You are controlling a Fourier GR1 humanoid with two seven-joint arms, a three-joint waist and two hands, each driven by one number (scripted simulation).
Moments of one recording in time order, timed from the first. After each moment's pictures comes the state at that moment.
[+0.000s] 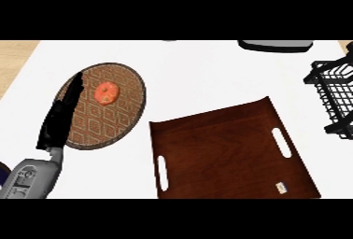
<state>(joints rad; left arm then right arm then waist) -0.22 0.36 -0.12 -1.41 -0.05 0.21 0.06 -1.26 -0.67 -0.49 -0.33 1.85 -0.09 1.19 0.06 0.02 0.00</state>
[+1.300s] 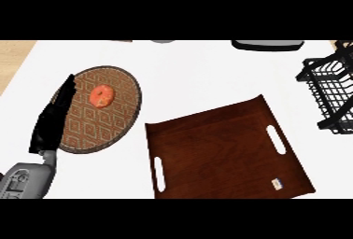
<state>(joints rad) -0.19 0.36 -0.08 -1.43 -0.06 0.20 0.07 -1.07 -0.53 -0.73 -0.59 1.75 -0.43 1.13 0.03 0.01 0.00</state>
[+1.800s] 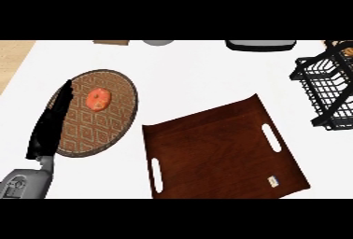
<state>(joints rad) -0.15 0.36 -0.07 -1.43 -0.06 0.20 0.06 -1.06 -0.42 -0.76 -0.86 1.89 -0.45 1.21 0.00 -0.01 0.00</state>
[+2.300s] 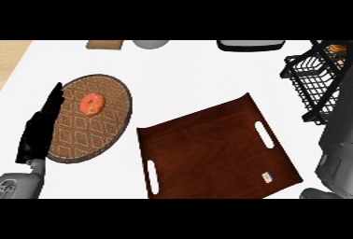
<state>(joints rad) -0.12 0.38 -0.03 -1.44 -0.05 0.19 0.07 -0.95 -0.11 -0.78 -1.34 1.97 -0.40 1.20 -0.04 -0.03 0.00</state>
